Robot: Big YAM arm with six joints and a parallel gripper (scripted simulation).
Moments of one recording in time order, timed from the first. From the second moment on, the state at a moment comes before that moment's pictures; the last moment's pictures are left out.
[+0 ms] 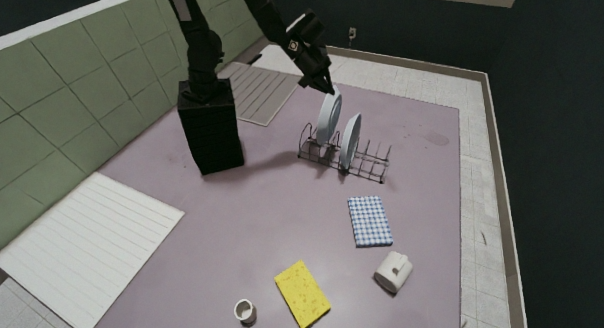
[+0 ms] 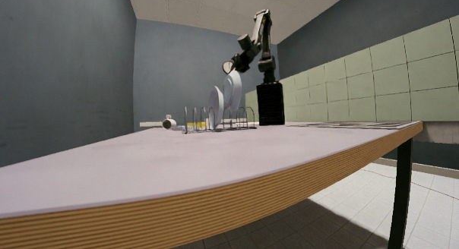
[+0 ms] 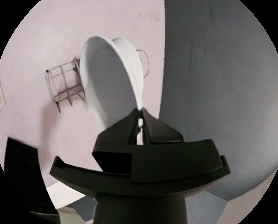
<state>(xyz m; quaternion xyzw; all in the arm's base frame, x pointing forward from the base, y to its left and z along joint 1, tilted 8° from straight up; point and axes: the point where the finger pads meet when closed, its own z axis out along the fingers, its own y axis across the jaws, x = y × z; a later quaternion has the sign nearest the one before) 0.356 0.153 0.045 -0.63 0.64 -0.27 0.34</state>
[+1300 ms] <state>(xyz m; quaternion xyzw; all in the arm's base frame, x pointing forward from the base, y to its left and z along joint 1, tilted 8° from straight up) 0.357 0.154 0.024 -0.63 0.64 -0.27 0.33</state>
